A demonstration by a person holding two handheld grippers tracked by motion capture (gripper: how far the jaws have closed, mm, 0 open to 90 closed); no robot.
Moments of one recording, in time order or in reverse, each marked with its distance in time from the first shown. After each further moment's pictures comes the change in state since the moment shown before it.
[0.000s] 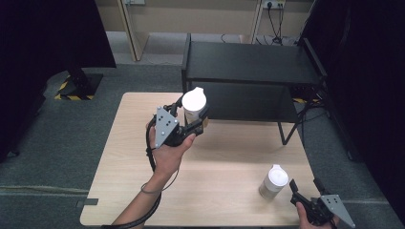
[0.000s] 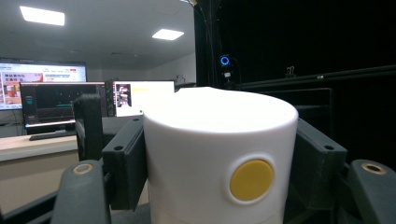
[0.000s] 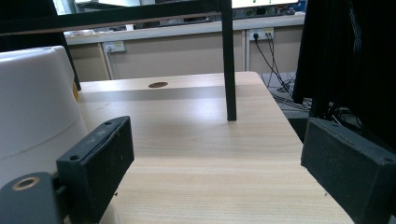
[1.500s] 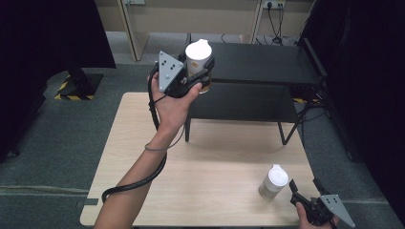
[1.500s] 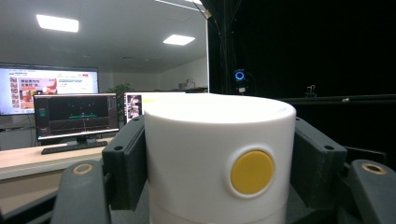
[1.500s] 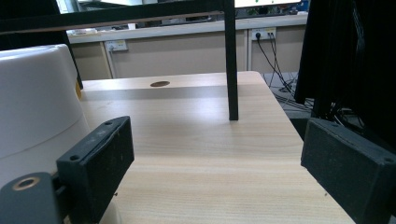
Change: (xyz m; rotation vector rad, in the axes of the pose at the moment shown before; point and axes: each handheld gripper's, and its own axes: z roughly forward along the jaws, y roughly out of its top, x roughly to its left) left arm 0.021 0.076 0.079 -0.004 0.052 0.001; right arm -0.001 0.001 0.000 0.005 0.009 -0.005
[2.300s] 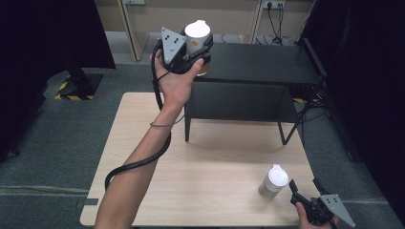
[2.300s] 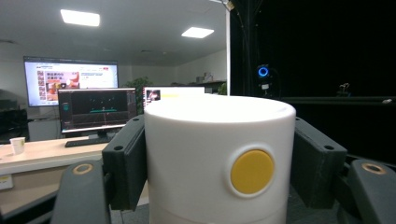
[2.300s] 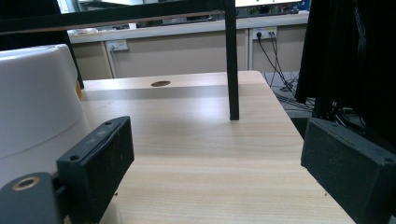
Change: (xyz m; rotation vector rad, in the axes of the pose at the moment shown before) left arm 0.010 0.016 0.046 0.034 0.081 0.007; right arm -0.001 0.001 0.000 0.003 0.004 0.003
